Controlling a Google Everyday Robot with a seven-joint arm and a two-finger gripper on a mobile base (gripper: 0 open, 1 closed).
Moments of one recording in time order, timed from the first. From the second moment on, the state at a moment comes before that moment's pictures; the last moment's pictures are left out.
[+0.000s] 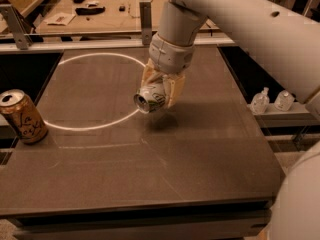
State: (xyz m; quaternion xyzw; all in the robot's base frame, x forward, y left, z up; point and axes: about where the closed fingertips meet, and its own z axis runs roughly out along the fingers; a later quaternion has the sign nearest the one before) arm 0.563 -0.010 0.874 -0.93 0.34 0.07 0.11
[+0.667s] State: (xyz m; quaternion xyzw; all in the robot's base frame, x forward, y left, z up) arm 0.555 -0.033 0.905 -0.85 0.47 0.14 0.20
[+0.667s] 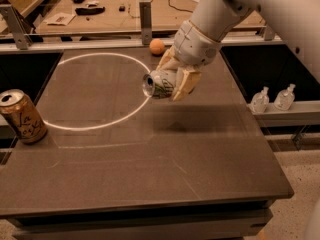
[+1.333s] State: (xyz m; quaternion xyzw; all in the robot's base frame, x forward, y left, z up) arm 0.537 -0.038 0.916 -0.76 0.50 0.25 0.34
